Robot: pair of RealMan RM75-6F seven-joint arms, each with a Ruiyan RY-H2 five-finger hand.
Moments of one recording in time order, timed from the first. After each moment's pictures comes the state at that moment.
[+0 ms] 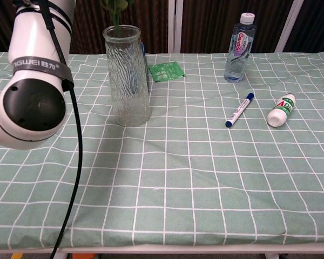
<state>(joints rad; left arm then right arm) -0.92 -2.04 -0.66 -1.11 1.22 1.49 -0.91 0.08 -1.26 0.06 -1.61 -1.43 1.41 0.01</state>
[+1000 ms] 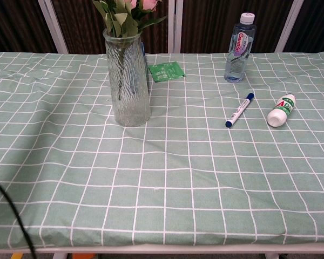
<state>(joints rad) -0.55 -1.78 -0.39 -1.27 1.35 1.66 -0.62 0.12 -1.30 0.05 -1.54 -1.51 1.39 0.06</state>
